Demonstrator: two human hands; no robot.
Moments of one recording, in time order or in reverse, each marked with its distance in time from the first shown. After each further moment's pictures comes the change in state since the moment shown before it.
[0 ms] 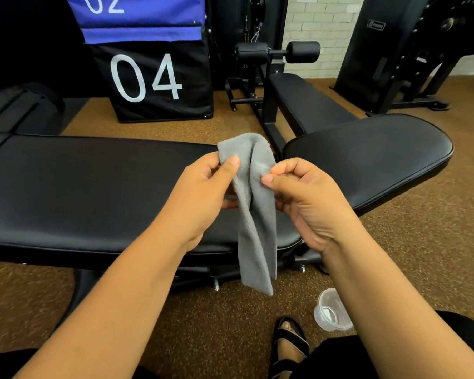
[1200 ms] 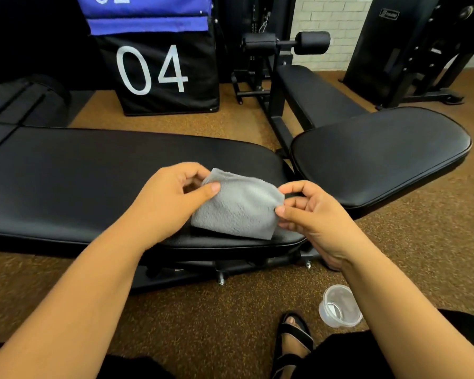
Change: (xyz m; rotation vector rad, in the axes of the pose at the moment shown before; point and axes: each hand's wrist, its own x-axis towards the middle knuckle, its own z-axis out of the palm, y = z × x) left_hand -0.005 -0.017 -0.059 0.509 -0.049 0.076; right_hand -0.003 0.040 -0.041 -0.261 -0.095 0.112
